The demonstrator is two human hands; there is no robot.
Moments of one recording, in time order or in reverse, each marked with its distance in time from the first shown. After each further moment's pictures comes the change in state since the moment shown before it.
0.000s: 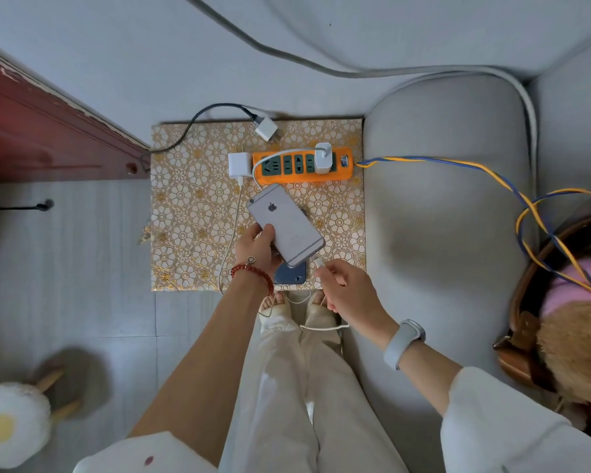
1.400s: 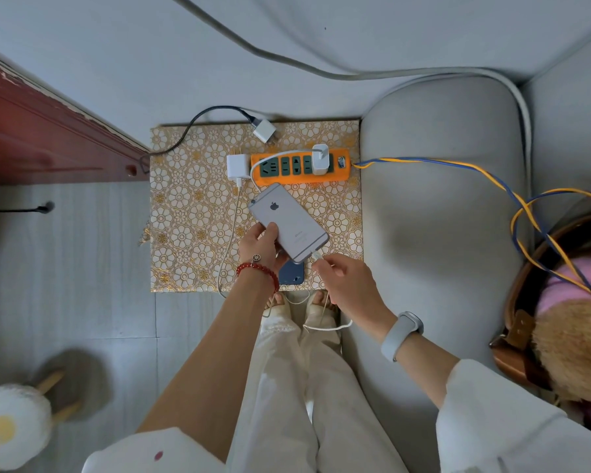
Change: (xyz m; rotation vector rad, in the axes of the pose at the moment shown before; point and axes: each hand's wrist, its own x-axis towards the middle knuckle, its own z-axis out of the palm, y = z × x) left_hand -0.004 -0.002 0.010 -0.066 0.012 0.015; right_hand 0.010 -0.002 -0.002 -0.127 0.076 -0.047
